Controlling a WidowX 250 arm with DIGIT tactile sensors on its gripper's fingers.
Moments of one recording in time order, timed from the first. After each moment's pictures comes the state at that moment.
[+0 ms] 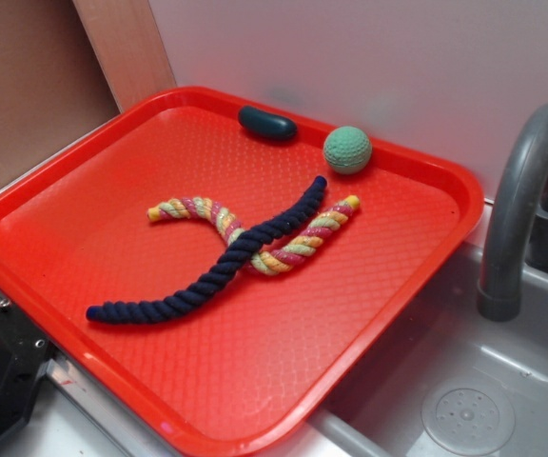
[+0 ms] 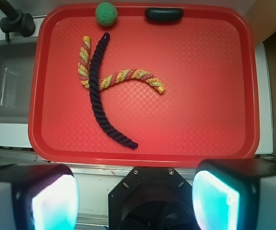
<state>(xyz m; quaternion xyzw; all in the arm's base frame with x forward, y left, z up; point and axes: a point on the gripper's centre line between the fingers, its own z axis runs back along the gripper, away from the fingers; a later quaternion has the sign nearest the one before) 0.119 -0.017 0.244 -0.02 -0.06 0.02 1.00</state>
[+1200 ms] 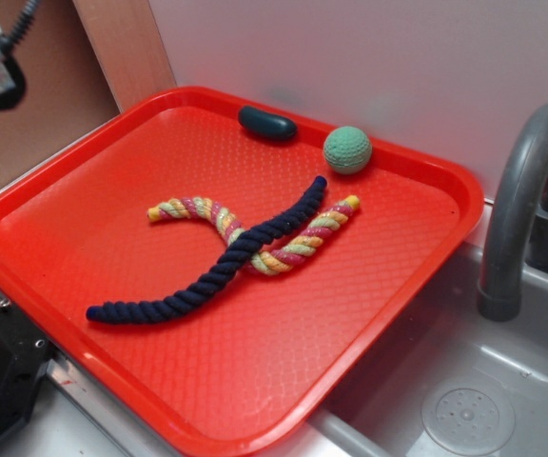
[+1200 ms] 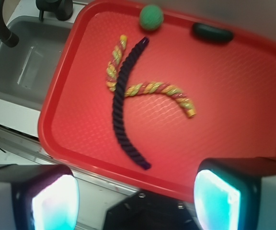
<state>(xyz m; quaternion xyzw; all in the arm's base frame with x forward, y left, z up) 0.145 -0.043 0.211 -0.05 -0.06 -0.09 0.99</state>
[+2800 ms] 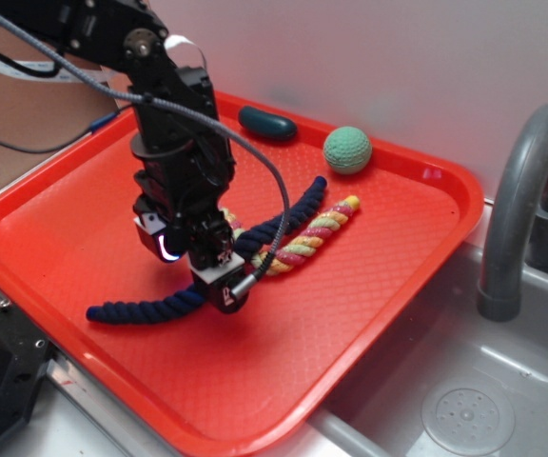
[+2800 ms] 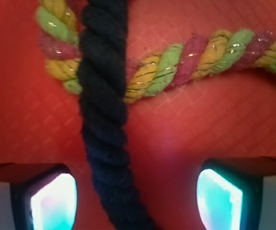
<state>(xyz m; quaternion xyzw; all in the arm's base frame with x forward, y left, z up) 0.194 -0.080 0.042 0.00 0.04 -0.01 1.00</state>
